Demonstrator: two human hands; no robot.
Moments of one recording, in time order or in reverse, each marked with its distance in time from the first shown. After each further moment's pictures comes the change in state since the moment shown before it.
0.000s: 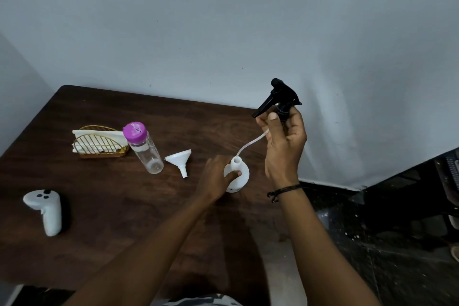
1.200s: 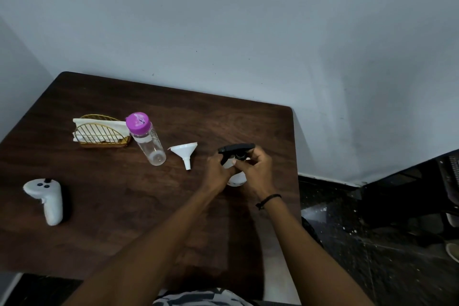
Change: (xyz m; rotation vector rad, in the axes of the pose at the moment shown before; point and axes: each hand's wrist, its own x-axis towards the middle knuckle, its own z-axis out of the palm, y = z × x) left_hand 0.003 -0.004 0.008 -0.440 0.036 -0.183; right_hand -0.036 0.109 -0.042 -0.600 -0.290 0.274
